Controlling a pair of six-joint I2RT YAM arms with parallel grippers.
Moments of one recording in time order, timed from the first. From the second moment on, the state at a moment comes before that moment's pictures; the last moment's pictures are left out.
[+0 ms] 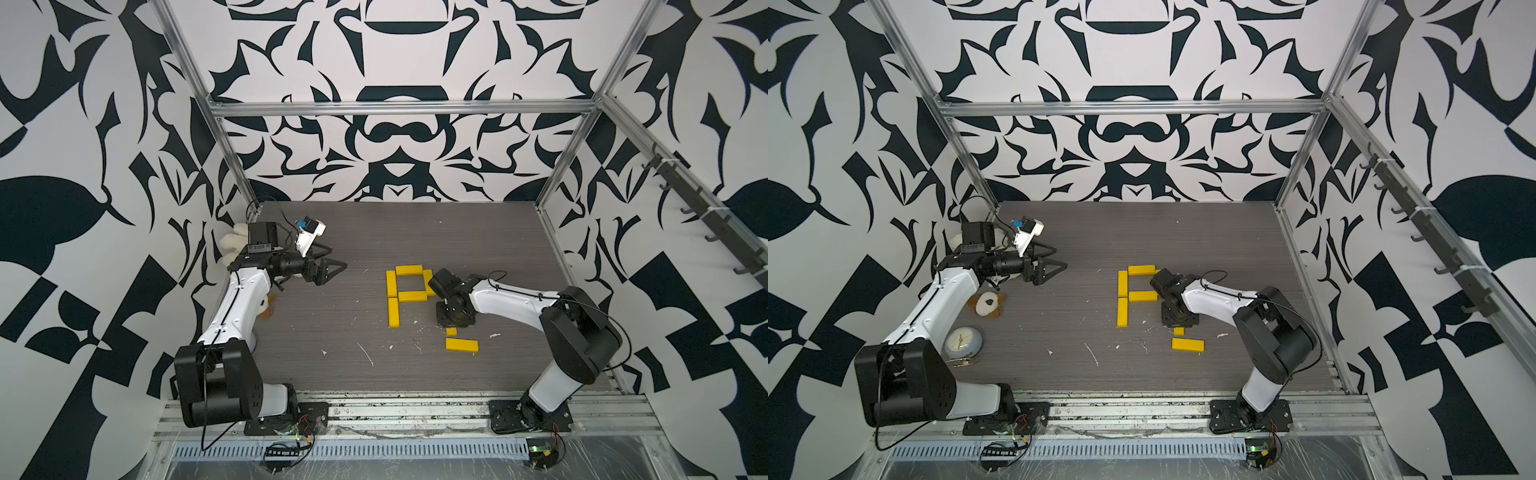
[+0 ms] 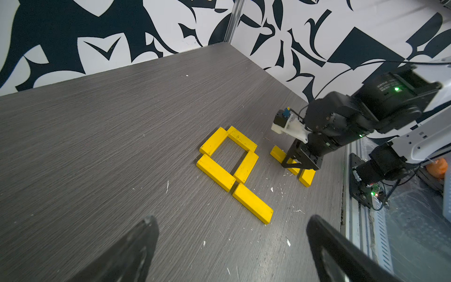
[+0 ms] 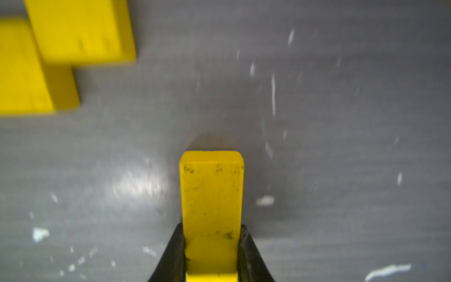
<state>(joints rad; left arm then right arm) 0.07 1.38 1.07 -0.57 1.08 0.47 0.70 1.65 0.93 -0.73 0.13 0.70</state>
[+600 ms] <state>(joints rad) 0.07 1.39 1.07 -0.57 1.10 0.46 0.76 1.59 0.92 -0.88 0.18 0.79</state>
